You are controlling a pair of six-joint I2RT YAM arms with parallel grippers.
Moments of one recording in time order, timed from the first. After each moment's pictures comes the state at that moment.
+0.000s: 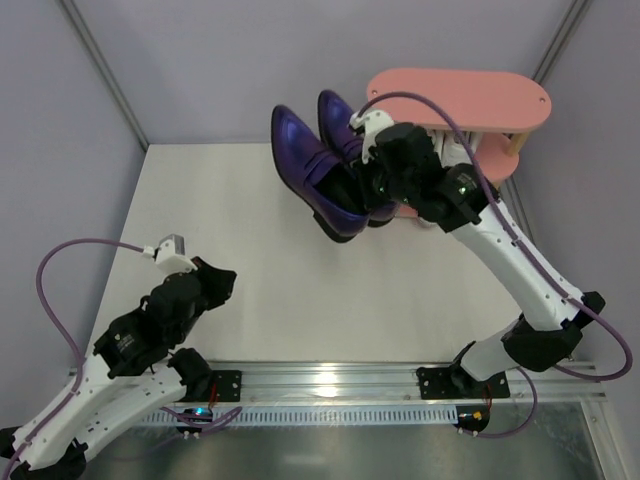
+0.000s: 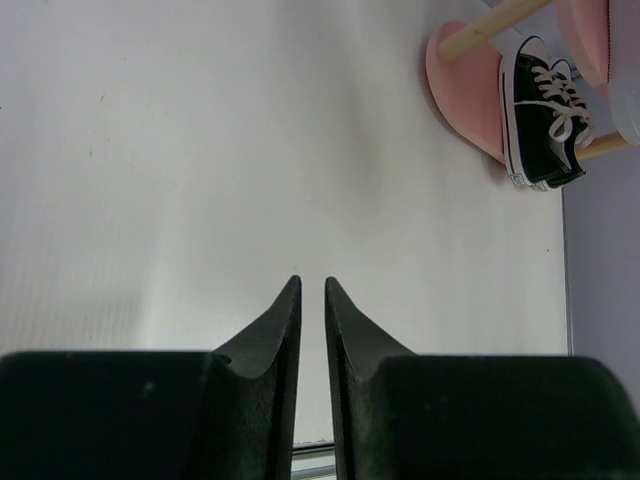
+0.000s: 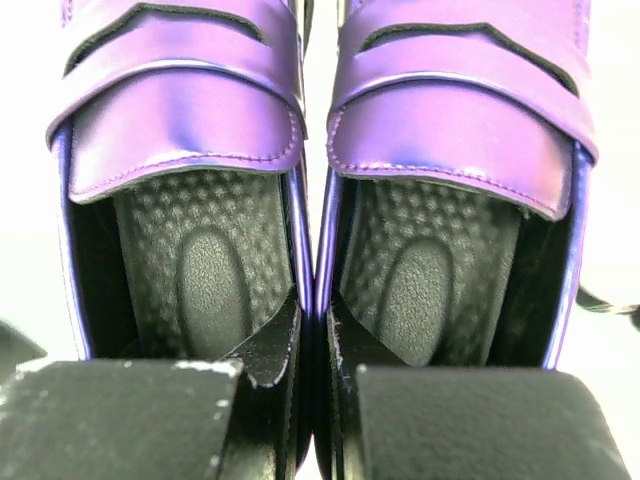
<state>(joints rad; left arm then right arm) -0.80 0.46 0.76 -0.79 -0.53 -0.94 0.77 1.45 1.78 -0.94 0.15 0.16</state>
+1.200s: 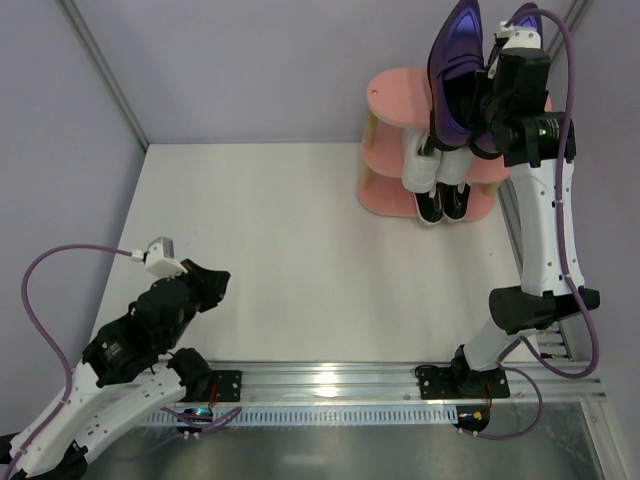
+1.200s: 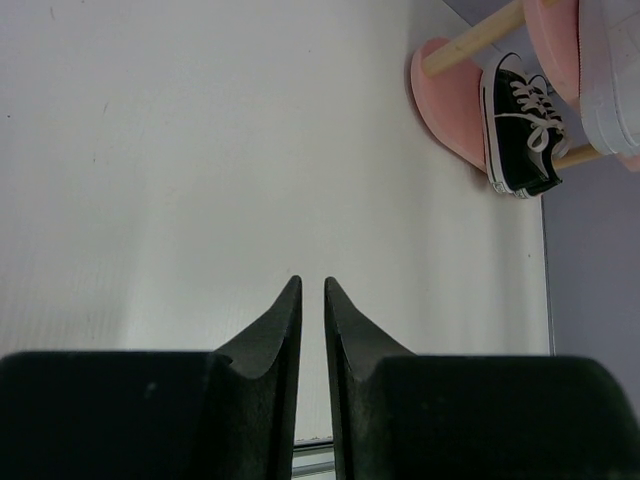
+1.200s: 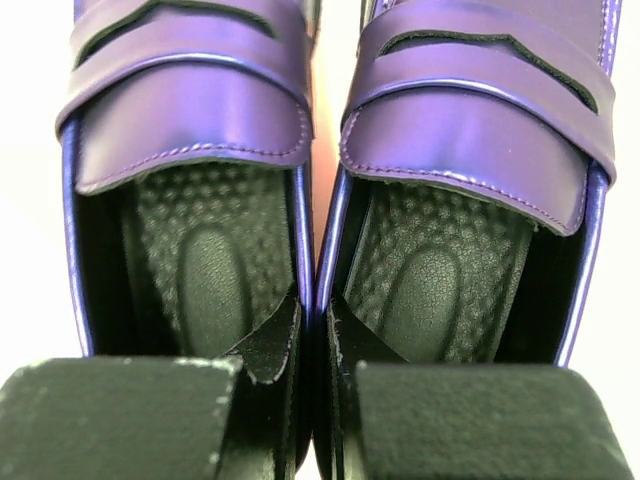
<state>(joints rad) -0.80 0.41 0.79 -0.83 -0.53 -0.94 0.15 1.65 2.27 -0.97 0.31 0.09</state>
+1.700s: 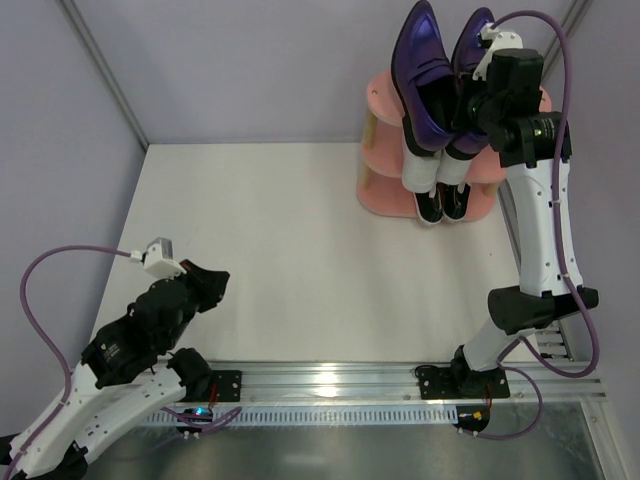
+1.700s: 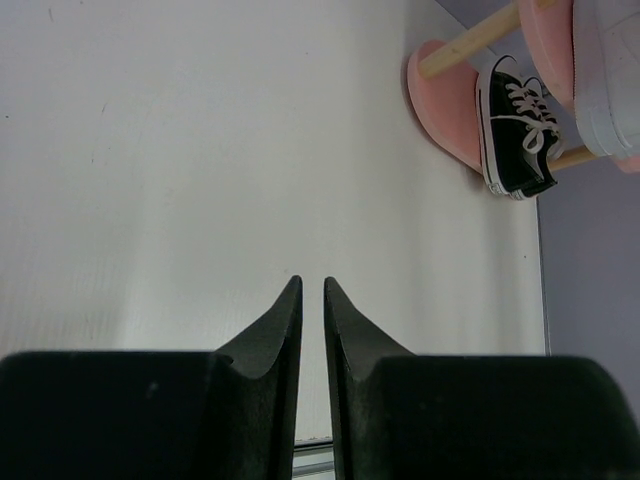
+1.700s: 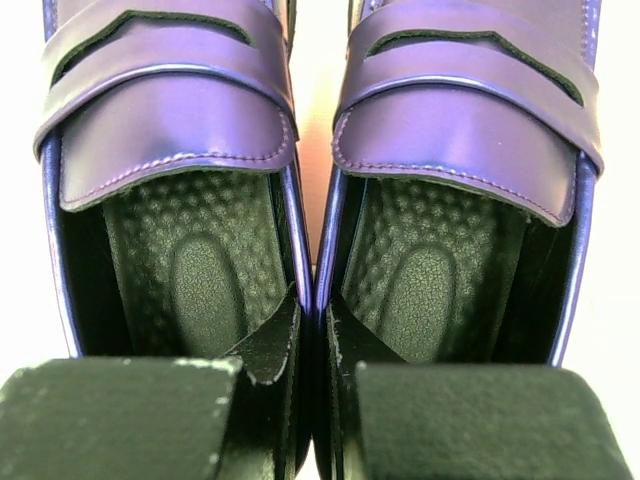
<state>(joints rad) -0.80 0.40 0.79 -0.83 -0.53 -0.95 0.16 1.65 2.26 -0.98 0.11 0.13</state>
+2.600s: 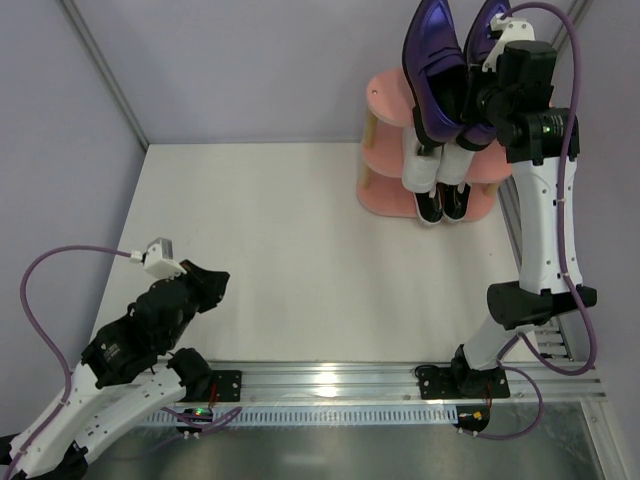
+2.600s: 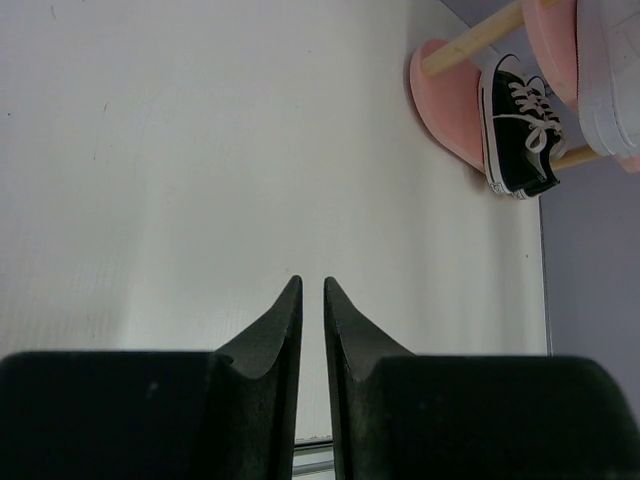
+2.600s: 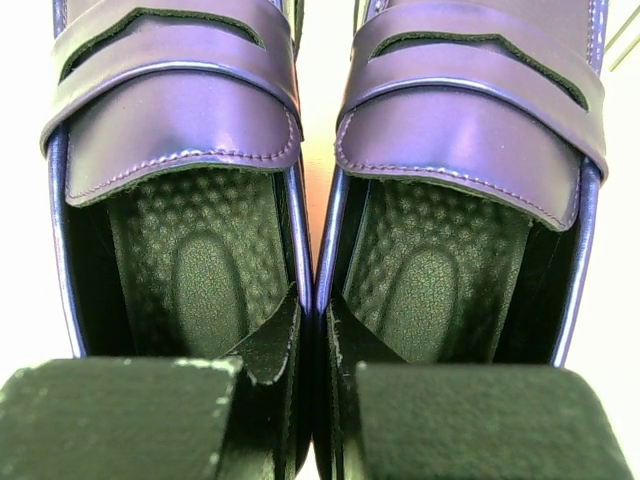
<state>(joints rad) -0.80 0.40 0.79 -0.83 -0.53 -0.95 0.13 1.68 2.34 -0.99 0.11 0.08</state>
